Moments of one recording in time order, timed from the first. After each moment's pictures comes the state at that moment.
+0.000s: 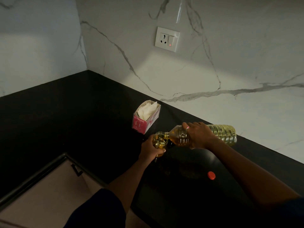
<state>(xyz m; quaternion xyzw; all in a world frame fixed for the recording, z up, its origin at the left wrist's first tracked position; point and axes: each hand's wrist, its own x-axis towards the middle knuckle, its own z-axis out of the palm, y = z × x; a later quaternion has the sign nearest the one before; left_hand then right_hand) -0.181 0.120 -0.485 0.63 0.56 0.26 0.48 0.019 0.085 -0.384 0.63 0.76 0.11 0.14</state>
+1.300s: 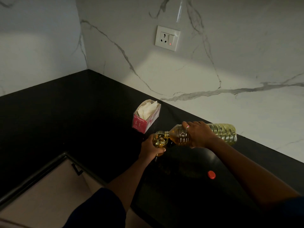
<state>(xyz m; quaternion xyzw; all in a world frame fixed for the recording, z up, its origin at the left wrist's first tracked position) -0.182 0.119 -0.482 0.63 0.56 0.26 0.47 0.017 0.084 -0.380 0.63 0.76 0.11 0.15</state>
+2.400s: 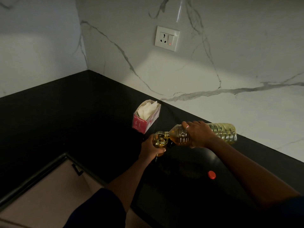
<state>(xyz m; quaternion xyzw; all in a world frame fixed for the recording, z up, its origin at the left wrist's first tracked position) -0.181 0.118 -0.479 0.63 0.56 0.26 0.48 0.018 0.085 -0.381 0.62 0.76 0.11 0.15</state>
